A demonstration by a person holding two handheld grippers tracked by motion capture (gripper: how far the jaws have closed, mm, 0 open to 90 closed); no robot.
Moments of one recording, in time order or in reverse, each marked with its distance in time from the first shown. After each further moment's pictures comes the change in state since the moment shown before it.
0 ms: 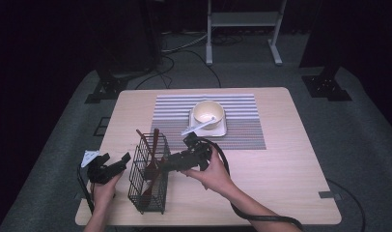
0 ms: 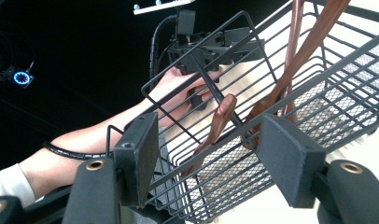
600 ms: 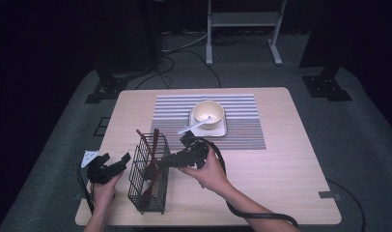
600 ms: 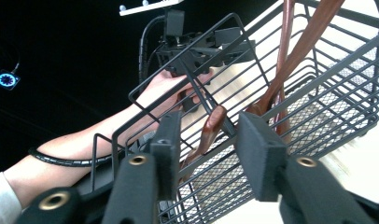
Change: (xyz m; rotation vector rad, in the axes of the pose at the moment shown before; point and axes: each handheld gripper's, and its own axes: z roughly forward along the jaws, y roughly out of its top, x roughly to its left) left arm 0.000 0.000 0.000 -0.002 -0.002 0.003; right arm -0.001 0.005 0.008 0.011 -0.040 0.013
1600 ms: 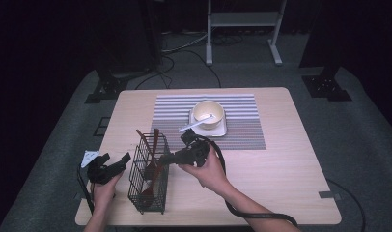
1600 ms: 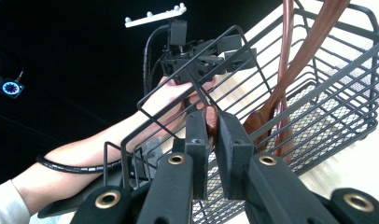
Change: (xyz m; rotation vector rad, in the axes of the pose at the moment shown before) left arm 0.000 0.000 0.000 -0.001 0.001 0.001; right arm 0.006 0.004 -0.006 -0.023 0.001 0.015
